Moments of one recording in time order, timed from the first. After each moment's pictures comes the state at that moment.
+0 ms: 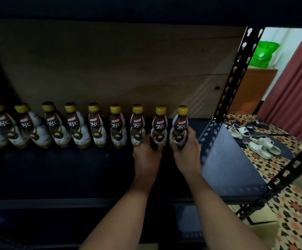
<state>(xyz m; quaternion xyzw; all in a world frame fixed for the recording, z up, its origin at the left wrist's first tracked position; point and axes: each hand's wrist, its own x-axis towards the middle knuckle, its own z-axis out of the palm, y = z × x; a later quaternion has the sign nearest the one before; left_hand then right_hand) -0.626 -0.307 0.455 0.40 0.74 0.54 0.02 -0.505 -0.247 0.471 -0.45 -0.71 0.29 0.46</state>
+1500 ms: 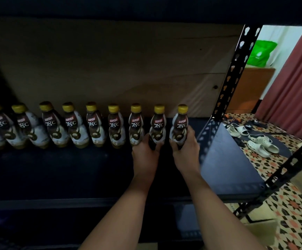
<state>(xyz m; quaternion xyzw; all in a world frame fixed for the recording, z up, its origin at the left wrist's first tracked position) -0.629 -0.305 0.451 0.43 0.73 0.54 0.01 -0.506 -0.243 0.467 -0.45 -0.71 0.29 0.46</state>
